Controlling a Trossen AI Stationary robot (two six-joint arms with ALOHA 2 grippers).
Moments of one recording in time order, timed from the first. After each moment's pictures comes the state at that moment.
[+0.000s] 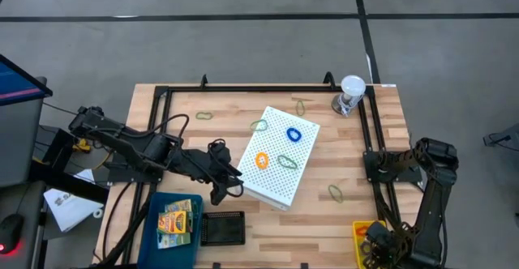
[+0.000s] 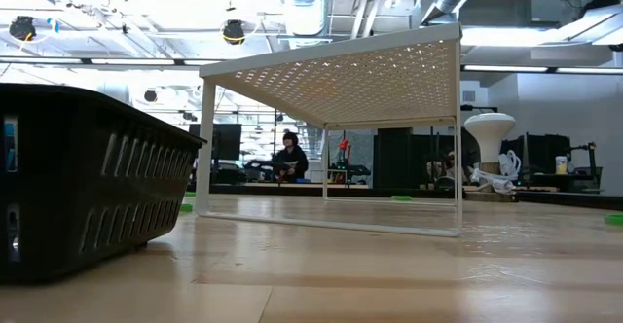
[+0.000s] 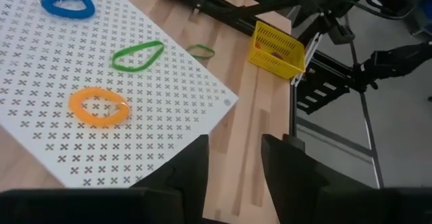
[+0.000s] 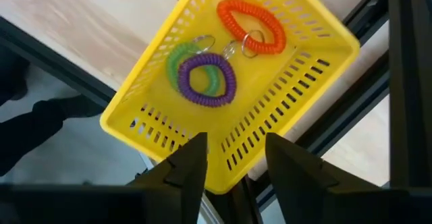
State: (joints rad) left arm -0.39 1.33 1.29 -0.57 -0.28 -0.66; right arm 1.26 1.75 1.41 -1.26 -0.06 2.14
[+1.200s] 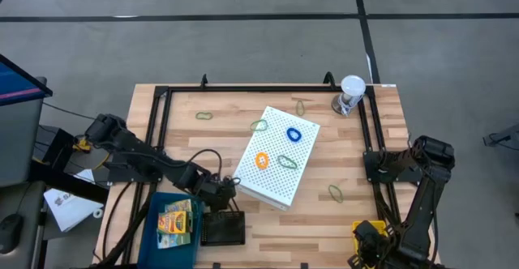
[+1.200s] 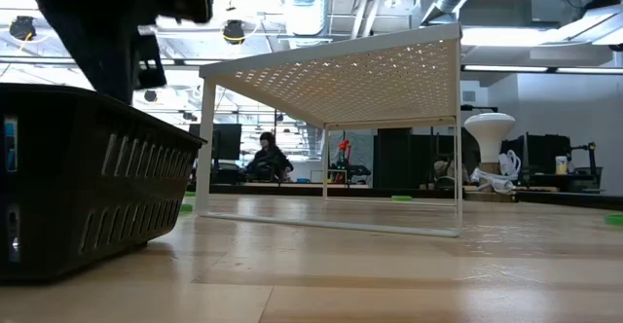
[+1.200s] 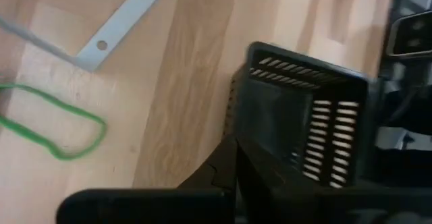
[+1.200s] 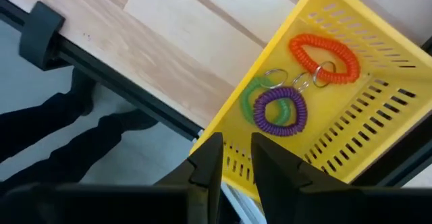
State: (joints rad) left arm -0.45 1.56 0.97 -0.50 0.01 -0.73; right arm 1.17 1.75 1.41 -1.15 0.06 2.14
